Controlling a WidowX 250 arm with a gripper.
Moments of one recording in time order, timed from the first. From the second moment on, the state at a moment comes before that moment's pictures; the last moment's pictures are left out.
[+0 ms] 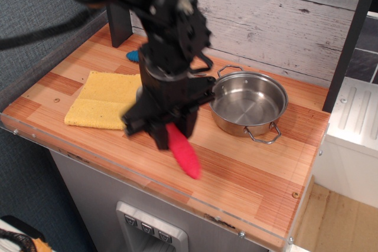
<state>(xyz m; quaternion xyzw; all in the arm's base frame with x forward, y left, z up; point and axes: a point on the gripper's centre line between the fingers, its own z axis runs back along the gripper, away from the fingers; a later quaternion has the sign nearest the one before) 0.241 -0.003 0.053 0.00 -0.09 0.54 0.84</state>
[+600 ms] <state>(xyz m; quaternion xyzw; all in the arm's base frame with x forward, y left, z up) 0.236 -0.047 0.040 -0.04 -0.10 0.69 0.72</state>
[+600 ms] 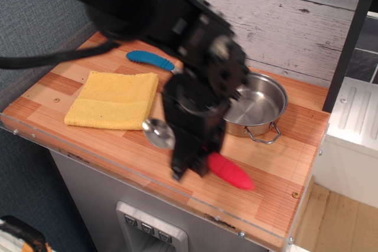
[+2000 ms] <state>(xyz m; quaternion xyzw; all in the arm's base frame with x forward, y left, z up) 0.243 -0.073 0.011 -0.04 -0.05 0.68 0.73</state>
